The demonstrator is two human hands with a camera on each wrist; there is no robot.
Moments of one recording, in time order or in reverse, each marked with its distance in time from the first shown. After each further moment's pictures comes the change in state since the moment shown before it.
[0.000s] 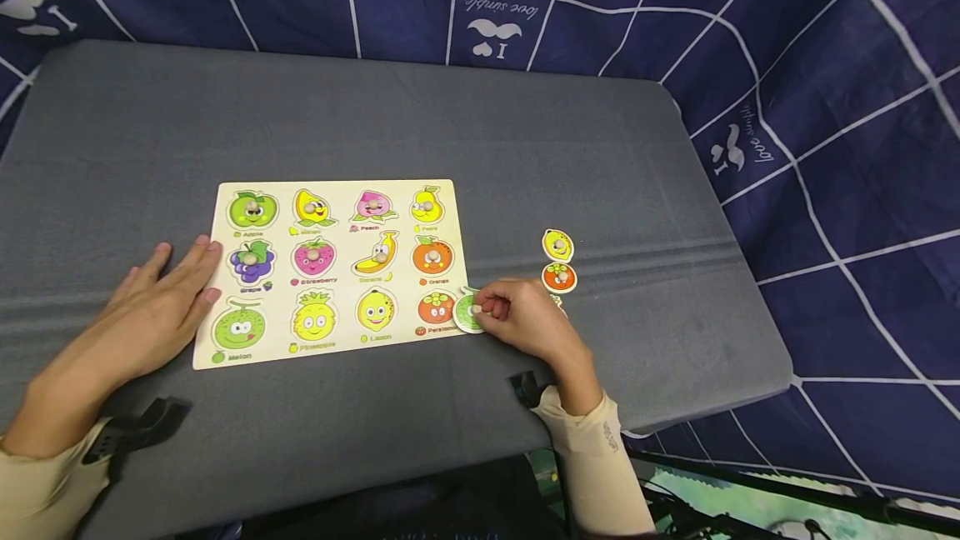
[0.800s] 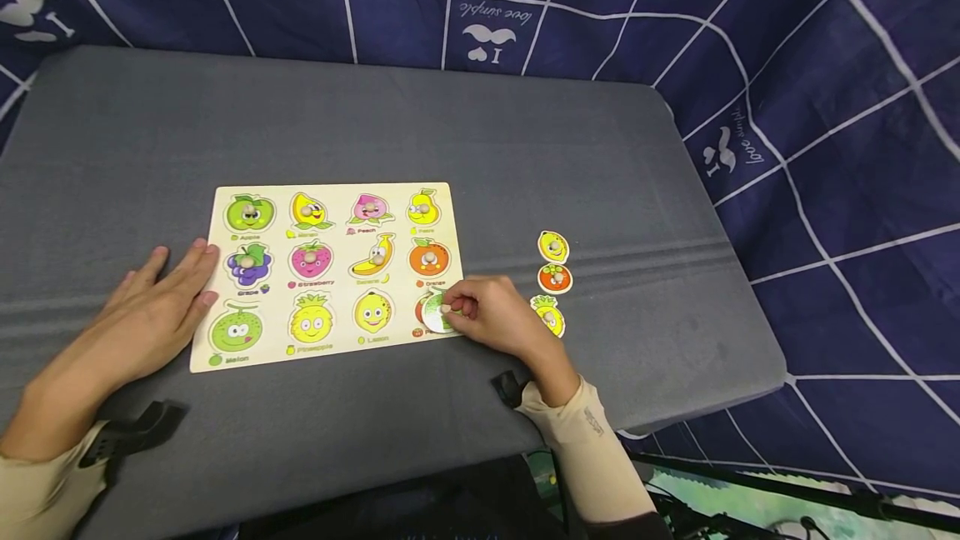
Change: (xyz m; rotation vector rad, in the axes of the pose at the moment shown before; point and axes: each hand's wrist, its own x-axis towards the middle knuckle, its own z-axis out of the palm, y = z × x) left_hand 0.000 -0.001 0.001 0.002 -0.006 0.003; right_hand 0.019 -0.014 0.017 -0.036 0.005 -0.150
